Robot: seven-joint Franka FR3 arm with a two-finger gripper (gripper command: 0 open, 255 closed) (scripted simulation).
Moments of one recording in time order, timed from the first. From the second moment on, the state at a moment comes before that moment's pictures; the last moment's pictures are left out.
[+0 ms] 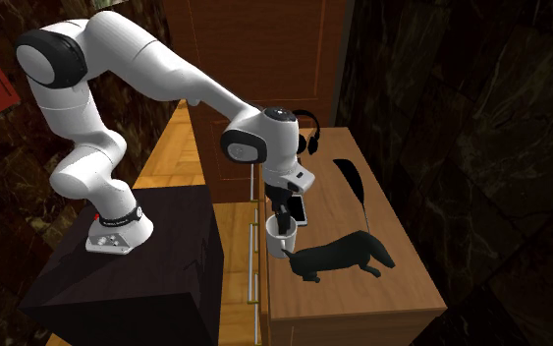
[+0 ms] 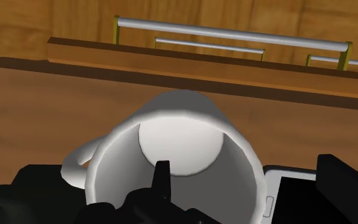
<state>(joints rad) -0.12 0.11 -0.16 -2.15 -0.04 2.26 -0.37</state>
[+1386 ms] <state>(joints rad) -0.12 0.10 -0.16 -2.13 -0.04 2.24 -0.37</state>
